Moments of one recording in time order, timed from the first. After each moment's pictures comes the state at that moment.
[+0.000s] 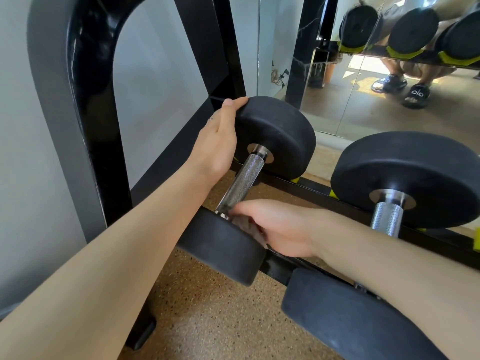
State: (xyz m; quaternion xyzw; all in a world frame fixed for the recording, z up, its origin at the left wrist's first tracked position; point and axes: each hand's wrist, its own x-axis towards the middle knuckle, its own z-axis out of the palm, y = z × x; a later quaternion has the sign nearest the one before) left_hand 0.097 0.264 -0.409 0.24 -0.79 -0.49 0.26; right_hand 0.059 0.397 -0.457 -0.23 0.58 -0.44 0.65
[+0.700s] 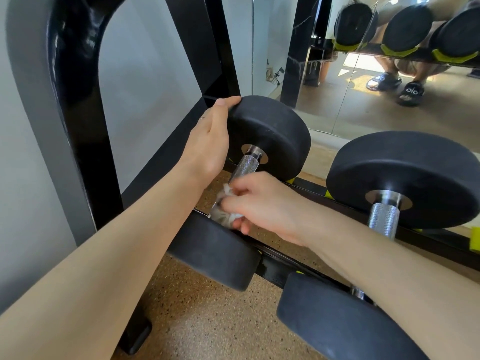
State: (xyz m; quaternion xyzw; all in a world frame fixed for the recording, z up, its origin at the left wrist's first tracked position) left_hand 0.096 0.263 -0.409 0.25 -0.80 -0.47 0.28; right_hand 0.061 0.399 -0.429 -0.41 0.71 -0.43 0.38
